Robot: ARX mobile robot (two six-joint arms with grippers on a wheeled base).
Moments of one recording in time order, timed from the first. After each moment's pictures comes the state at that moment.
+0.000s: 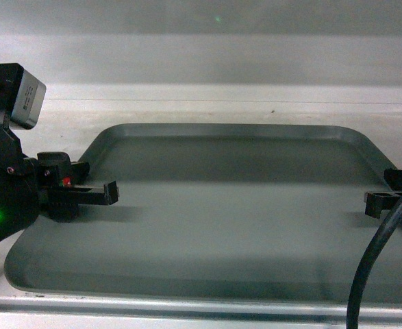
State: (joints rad) left arm -0.28 1.69 0.47 0.88 -0.11 -0.10; right arm 0.21 1.67 0.47 0.83 0.05 0.12
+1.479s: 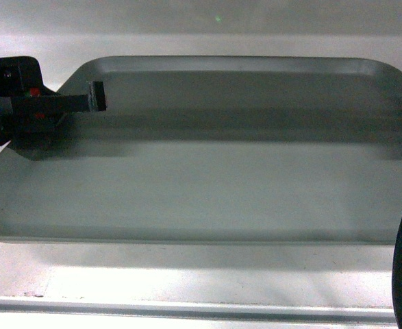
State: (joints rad) left arm -0.35 1.37 0.59 0.46 -0.22 -0.12; right arm 0.22 1.38 0.58 0.48 0.11 0.11
